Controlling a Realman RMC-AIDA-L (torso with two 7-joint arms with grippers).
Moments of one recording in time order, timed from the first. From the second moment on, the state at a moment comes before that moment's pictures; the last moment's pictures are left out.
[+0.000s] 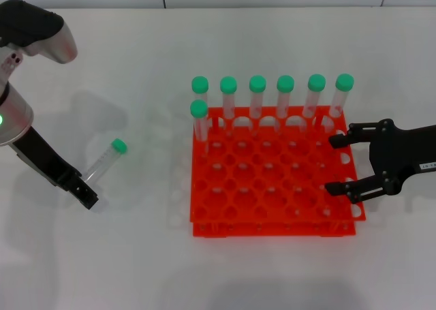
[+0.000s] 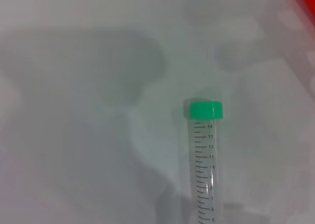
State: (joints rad) left arm -0.75 -2.03 1.11 0.98 2.83 1.68 -2.47; right arm 0.53 1.99 -1.02 -0.80 -1.98 -1.55 1.33
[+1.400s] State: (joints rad) left arm -0.73 -2.04 1.11 0.96 2.83 1.63 -2.48; right arm 0.52 2.00 -1.02 -0.81 -1.98 -1.55 1.33
